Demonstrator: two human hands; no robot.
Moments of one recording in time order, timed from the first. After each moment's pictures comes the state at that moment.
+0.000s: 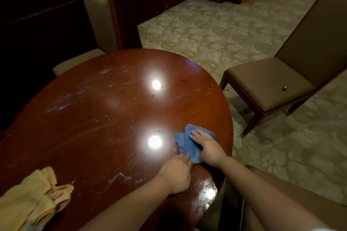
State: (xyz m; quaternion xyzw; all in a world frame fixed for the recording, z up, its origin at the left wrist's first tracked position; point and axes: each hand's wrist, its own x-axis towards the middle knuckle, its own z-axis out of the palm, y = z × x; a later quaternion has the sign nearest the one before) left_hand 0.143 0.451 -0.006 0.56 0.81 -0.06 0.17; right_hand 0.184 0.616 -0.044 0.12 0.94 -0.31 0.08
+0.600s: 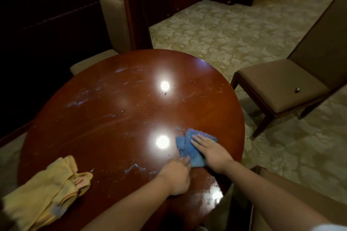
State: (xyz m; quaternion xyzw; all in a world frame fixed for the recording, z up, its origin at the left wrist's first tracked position) left_hand 0.150 0.413 0.012 0.52 0.82 -0.14 0.20; right_hand 0.191 0.584 -0.060 -0.01 0.99 -0.12 0.08
